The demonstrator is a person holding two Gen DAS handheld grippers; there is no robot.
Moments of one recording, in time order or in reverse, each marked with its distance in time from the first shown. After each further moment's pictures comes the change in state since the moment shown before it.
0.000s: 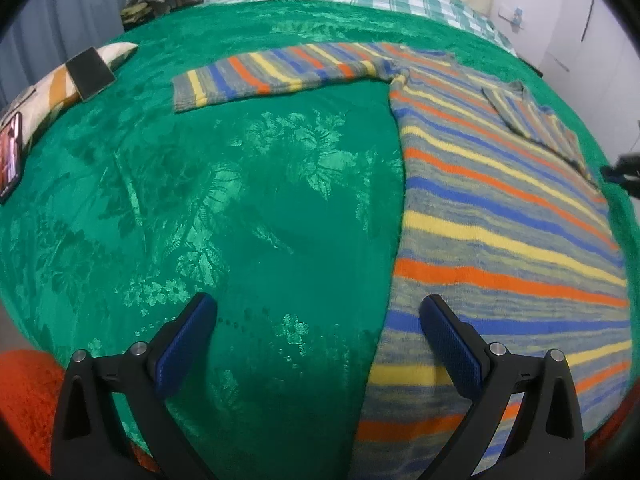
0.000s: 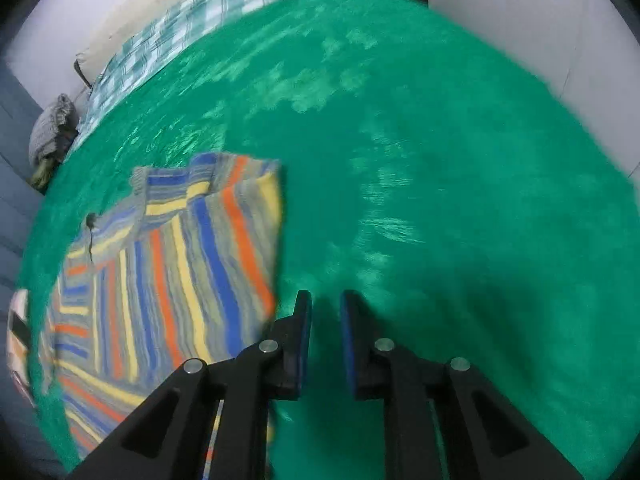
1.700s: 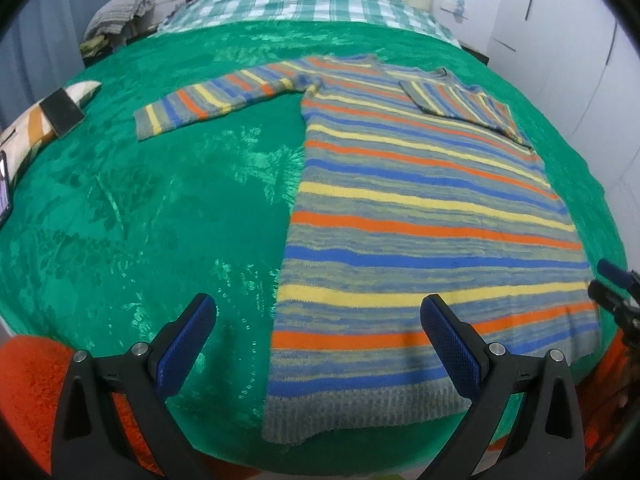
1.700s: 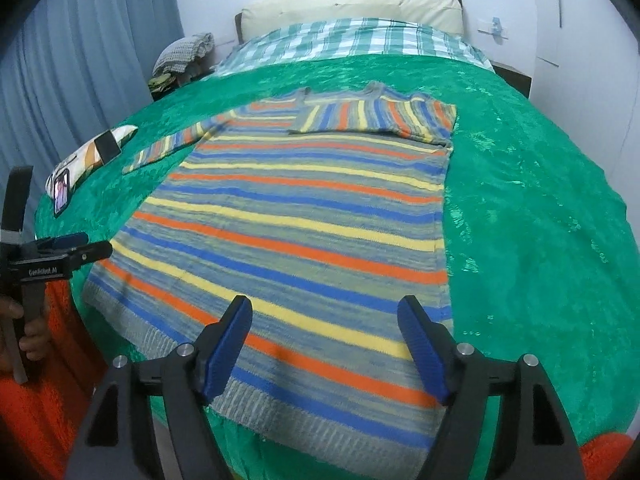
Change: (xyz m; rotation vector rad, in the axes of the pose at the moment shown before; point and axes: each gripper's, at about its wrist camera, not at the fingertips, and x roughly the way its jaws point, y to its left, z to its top) left arm -0.048 -0.035 -0.036 0.143 -0.042 -0.089; right arm -0.116 0.088 -0.291 -0.415 -0.180 0.104
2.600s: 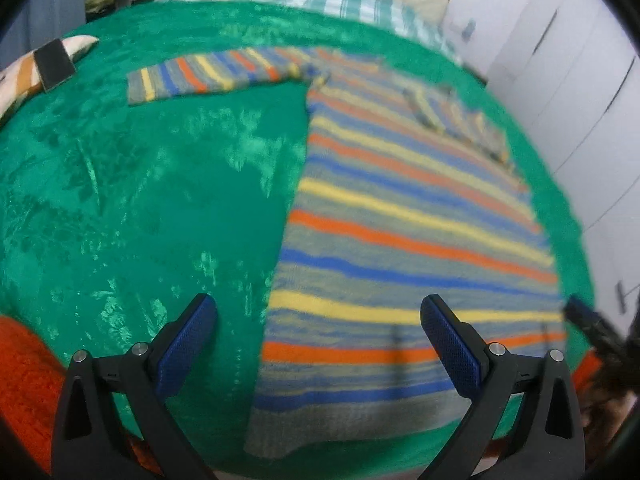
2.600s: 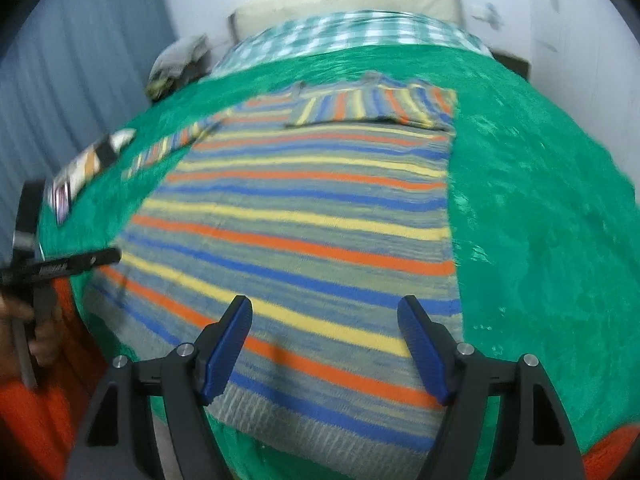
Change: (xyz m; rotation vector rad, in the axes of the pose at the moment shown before) left arm 0.002 0.021 0.003 -0.140 -0.001 -0.143; right arm 0.001 -0.030 -0.003 0.132 -0.006 -0.006
